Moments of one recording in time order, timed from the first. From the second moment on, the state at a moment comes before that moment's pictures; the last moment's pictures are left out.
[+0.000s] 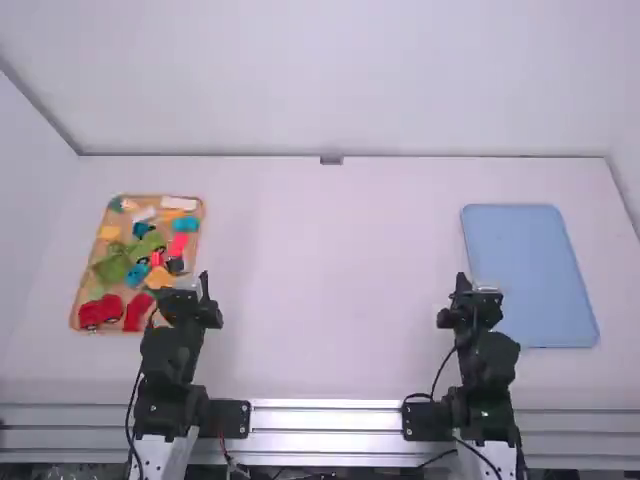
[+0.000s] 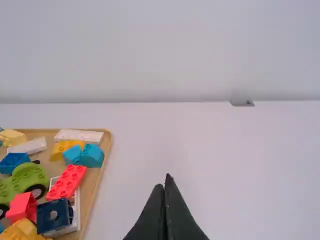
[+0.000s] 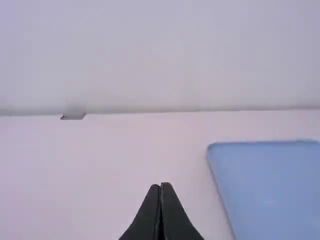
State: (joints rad) left arm 0.00 0.01 0.01 -0.10 0.00 0.00; right arm 0.00 0.01 0.01 -0.10 -0.02 0.00
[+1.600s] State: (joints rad) left arm 0.01 0.69 0.68 -0.50 -0.32 -0.45; right arm 0.38 1.23 1.04 -0.32 -0.50 -0.45
